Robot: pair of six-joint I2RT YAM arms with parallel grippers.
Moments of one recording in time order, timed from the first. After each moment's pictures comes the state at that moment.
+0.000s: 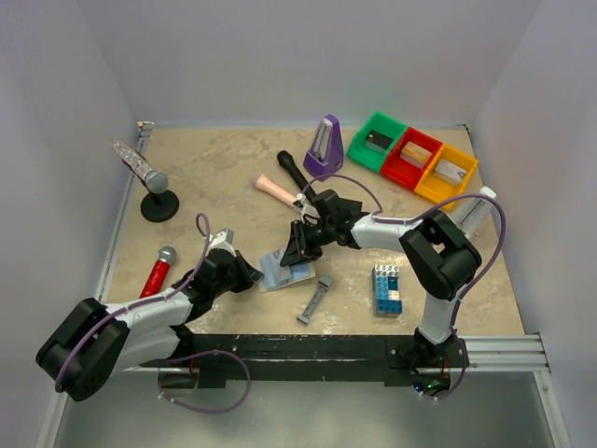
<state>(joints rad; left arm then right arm) -0.61 1.10 0.17 0.28 -0.02 -0.92 0.69 1.84 1.01 -0.01 -0.72 0.72</state>
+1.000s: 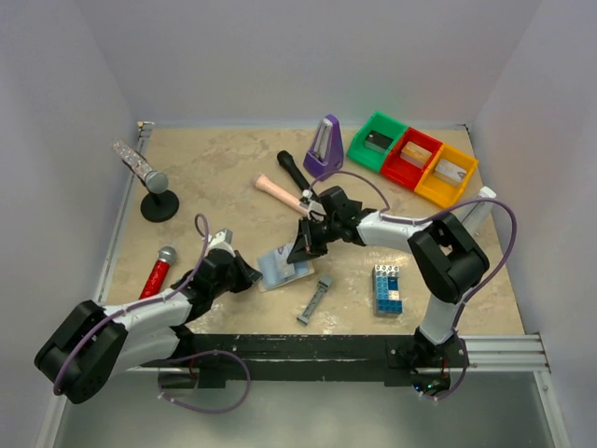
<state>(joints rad) -0.61 1.08 0.17 0.26 -0.04 -0.92 0.65 1.80 1.01 -0.08 -0.70 0.69</state>
